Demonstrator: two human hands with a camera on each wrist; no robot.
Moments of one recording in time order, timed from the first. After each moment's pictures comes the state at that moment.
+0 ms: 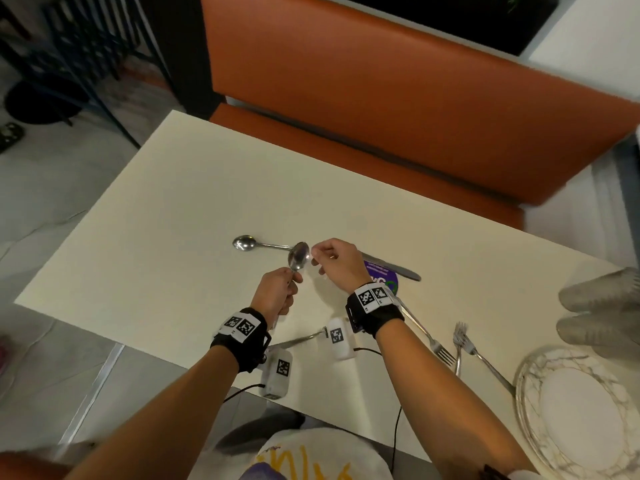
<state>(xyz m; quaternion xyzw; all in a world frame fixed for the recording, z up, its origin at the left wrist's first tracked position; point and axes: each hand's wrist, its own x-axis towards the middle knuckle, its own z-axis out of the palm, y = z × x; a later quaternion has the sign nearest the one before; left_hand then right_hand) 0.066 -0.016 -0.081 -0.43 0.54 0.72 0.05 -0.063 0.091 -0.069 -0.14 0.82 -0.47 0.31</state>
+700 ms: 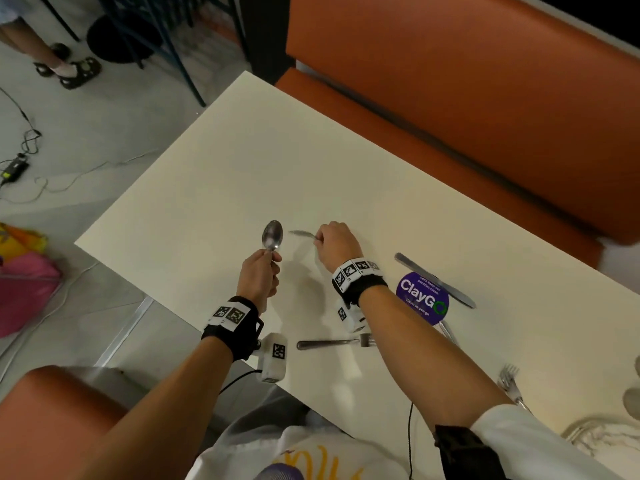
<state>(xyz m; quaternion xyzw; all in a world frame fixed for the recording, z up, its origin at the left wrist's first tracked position) 0.112 -0.095 -0.107 -0.57 0.44 0.69 -0.11 -0.061 -0.030 -0.146 -0.41 0.87 -0.16 0.23</state>
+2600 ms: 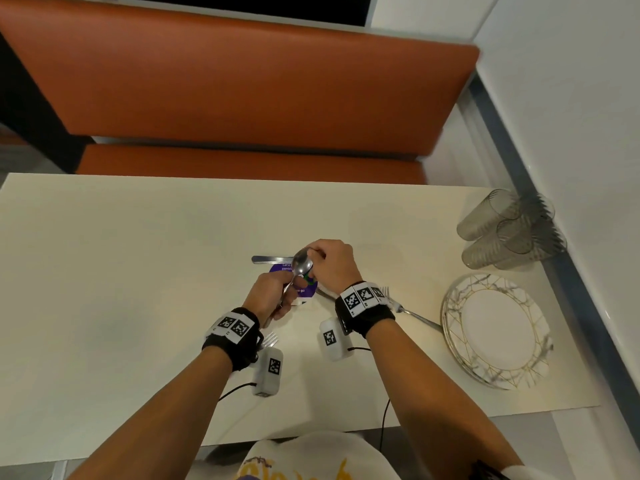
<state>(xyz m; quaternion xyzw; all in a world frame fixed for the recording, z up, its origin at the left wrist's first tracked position) -0.037 0.089 -0.076 -0.28 0.61 0.71 0.21 -0.118 0.230 -0.061 -0.09 0.89 -0.42 0.14</state>
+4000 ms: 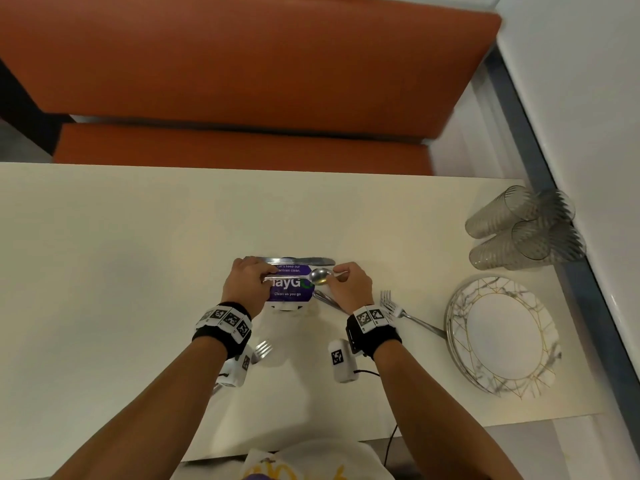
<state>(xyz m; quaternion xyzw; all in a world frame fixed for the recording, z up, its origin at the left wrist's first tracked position) -0.067 0.049 -0.143 -0.13 0.93 0.34 0.09 -0.120 0.274 -0.131 0.14 0.88 -0.41 0.20</state>
